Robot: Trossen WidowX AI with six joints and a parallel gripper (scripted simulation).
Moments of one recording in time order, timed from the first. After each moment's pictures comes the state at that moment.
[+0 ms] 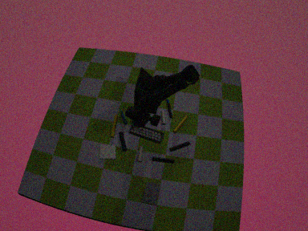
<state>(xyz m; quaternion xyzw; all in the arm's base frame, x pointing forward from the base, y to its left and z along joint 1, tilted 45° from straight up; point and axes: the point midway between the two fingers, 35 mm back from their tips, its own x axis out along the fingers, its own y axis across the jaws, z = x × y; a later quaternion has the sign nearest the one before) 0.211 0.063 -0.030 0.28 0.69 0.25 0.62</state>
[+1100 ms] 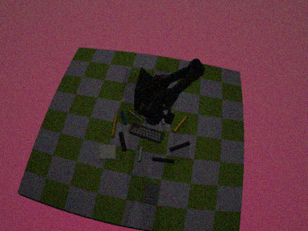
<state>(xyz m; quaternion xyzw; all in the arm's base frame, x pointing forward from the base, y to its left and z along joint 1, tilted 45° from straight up) 0.220 0.077 0.061 0.29 0.69 0.25 0.62</state>
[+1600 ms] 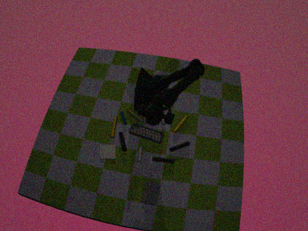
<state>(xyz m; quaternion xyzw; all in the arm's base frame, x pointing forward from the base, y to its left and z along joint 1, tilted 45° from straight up) 0.220 0.079 0.060 0.28 0.69 0.25 0.62</state>
